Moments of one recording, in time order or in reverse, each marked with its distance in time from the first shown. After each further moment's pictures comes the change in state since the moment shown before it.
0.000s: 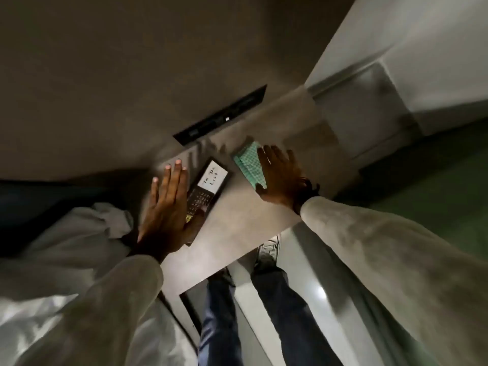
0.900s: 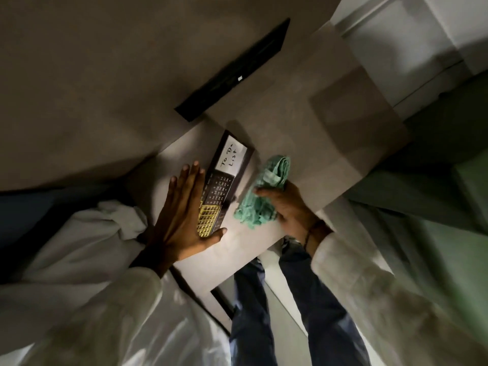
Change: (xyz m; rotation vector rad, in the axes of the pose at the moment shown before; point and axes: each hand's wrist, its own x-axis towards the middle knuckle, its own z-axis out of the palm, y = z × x) left_hand -0.013 -0.056 0.046 -0.069 -0.034 0.202; right_hand -0.023 -0.100 0.069 1.977 -0.105 0.843
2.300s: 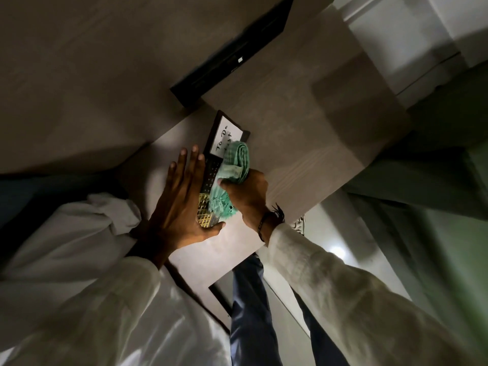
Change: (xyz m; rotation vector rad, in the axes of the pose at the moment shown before) left_hand 0.014 -0.011 0.016 0.119 0.056 0.070; right_hand 0.007 0.029 0.081 -0.356 0.278 -0.365
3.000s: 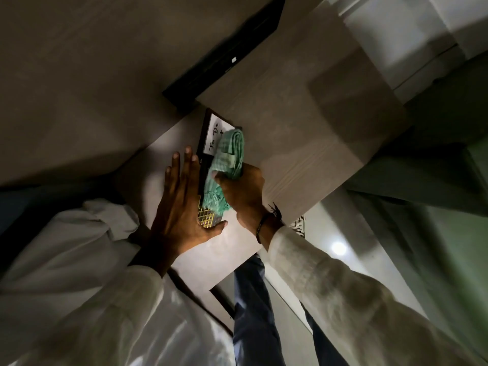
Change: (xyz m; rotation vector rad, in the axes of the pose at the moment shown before) left_hand 0.000 0.008 0.005 -0.056 0.055 -0.068; right_hand 0.006 -0.001 0.010 0.030 0.055 -0.086
